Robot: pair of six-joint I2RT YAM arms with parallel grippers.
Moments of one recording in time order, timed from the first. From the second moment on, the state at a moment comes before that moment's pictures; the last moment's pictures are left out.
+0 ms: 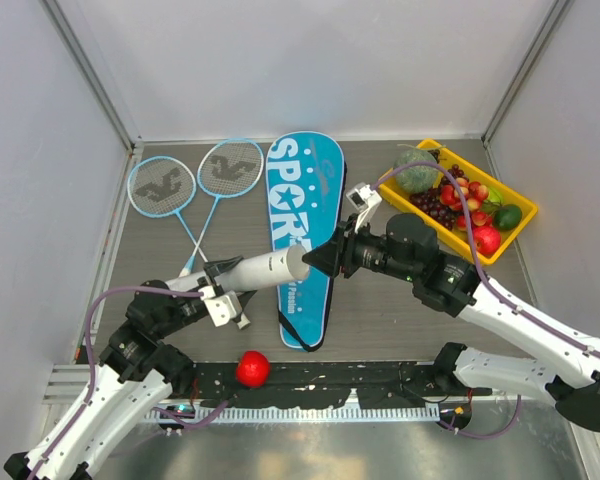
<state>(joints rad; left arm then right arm) -0.59 0.31 0.47 -0.26 0.43 0.65 0.90 0.98 0.98 -0.19 -0.18 0.54</state>
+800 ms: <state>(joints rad) -0.59 0.31 0.47 -0.28 0.42 0.64 0.90 1.04 0.98 -0.11 -0.27 0.55</state>
